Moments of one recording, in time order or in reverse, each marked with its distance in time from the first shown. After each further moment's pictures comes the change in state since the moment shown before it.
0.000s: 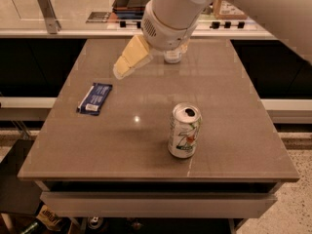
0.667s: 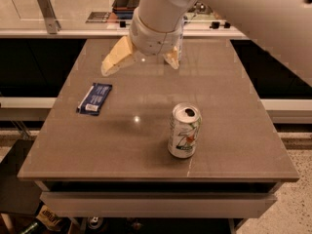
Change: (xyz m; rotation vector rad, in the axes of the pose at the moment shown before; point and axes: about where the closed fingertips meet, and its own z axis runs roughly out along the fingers) arm -0.004 0.021 0.030 -0.055 0.113 0.271
